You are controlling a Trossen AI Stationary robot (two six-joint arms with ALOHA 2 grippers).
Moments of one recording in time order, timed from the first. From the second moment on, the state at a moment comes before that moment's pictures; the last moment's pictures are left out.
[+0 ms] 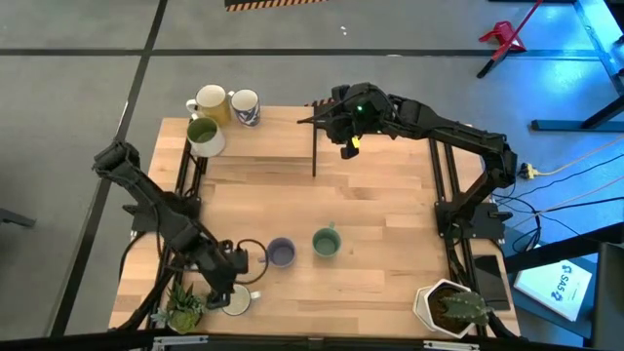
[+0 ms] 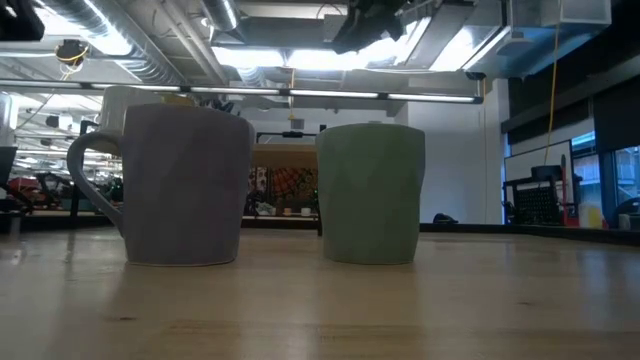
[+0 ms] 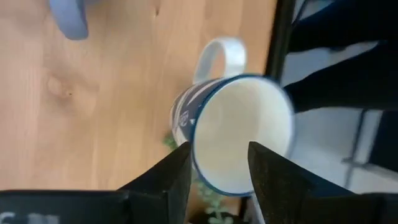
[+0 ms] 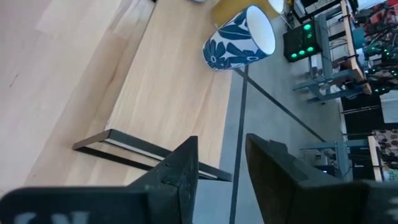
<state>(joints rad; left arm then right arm) -0.73 1.36 1.02 -0.74 0.07 -0.97 -0.31 1.66 1.75 -0.70 0.11 -0.89</state>
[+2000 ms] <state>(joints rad) -0.24 1.17 1.29 -1.25 -0.38 -1.73 -0.31 1.66 1.75 -0.84 0.06 -0.89</state>
